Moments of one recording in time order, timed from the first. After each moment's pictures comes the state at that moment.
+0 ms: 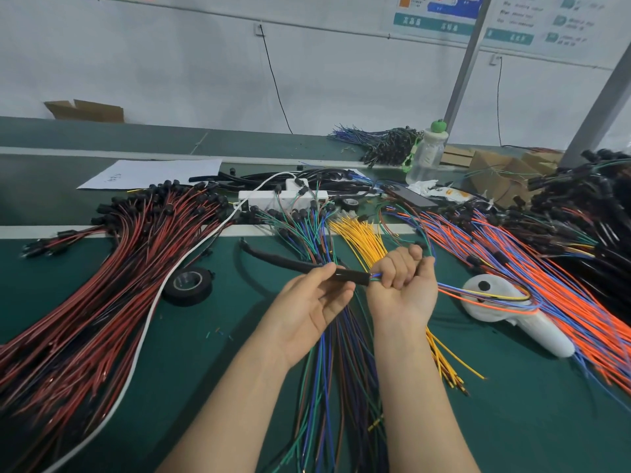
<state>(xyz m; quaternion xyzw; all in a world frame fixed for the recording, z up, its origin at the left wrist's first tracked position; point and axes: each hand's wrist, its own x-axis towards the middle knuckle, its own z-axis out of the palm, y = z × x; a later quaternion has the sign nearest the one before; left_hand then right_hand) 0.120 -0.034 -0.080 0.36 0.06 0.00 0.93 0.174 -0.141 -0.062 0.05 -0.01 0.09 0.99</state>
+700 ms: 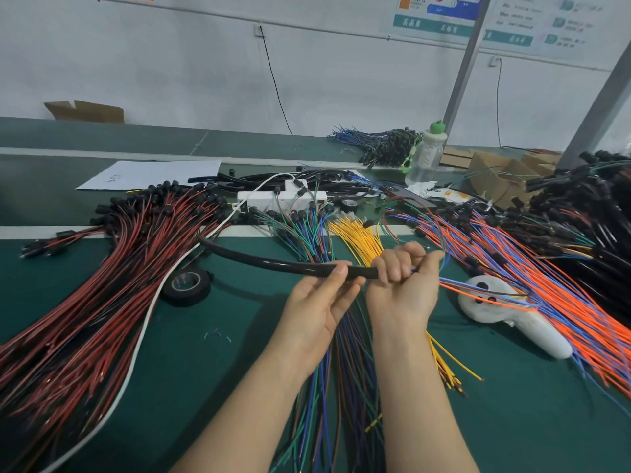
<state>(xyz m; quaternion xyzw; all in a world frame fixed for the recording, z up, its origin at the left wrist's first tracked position) 0.124 -0.055 -0.087 0.35 0.04 0.09 0.93 0.177 -0.137 -0.059 -0.15 -0.01 -0.02 0.99</state>
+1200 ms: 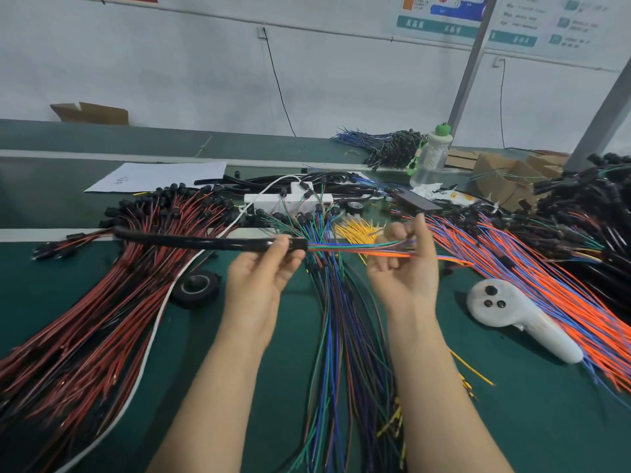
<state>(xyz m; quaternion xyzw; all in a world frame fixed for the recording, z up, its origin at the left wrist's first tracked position) 0.118 0.002 -0.066 0.41 0.06 0.28 0.87 0.194 -0.138 -0.050 -0.17 -0.07 0.13 0.98</state>
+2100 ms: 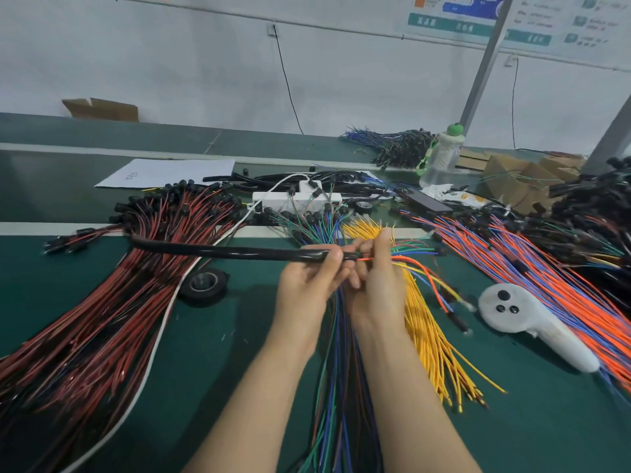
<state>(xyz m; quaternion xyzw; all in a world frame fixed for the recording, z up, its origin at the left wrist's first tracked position) 0.130 -0.032 -0.077 0.48 0.03 0.23 0.85 0.175 -0.090 -0.067 -0.36 -0.02 0.05 0.93</state>
